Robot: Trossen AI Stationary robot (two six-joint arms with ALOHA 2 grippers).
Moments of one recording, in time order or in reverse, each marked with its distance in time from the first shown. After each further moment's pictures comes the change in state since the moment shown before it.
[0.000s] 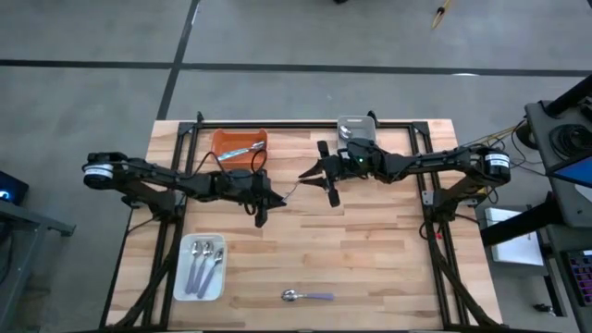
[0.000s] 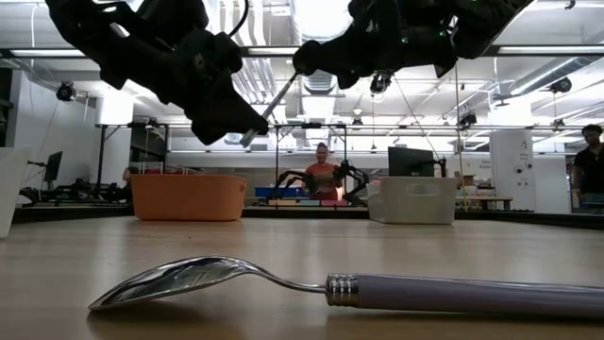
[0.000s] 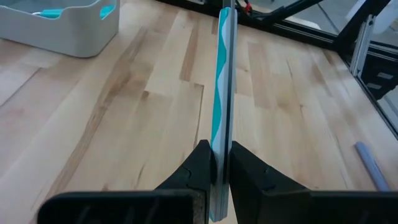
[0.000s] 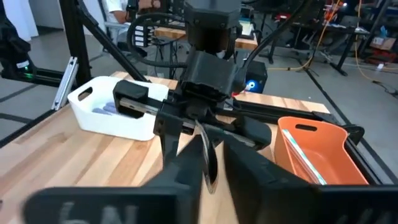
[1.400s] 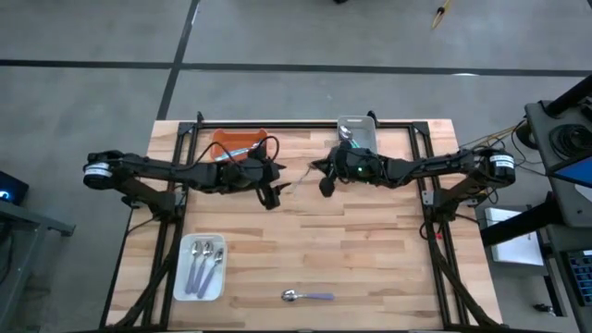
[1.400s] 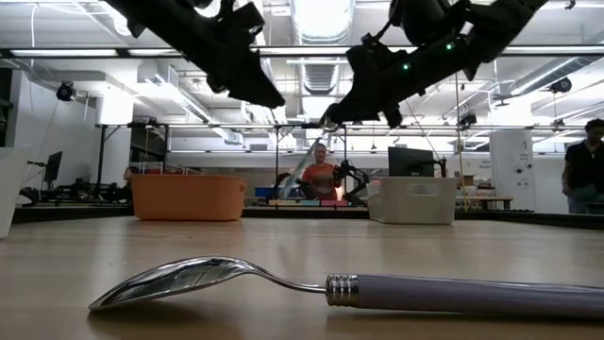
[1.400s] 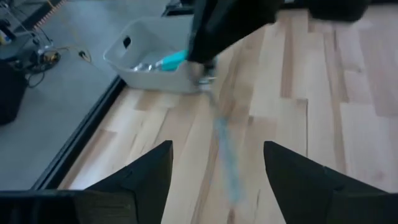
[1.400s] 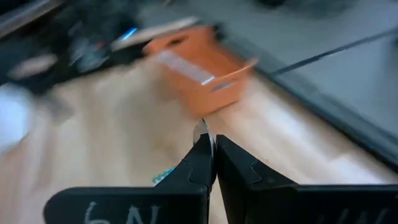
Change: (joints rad) left arm 0.001 -0.002 0.295 -0.395 -0.398 0.269; right arm 0.024 -0.042 -0.077 -0.198 0.551 0.333
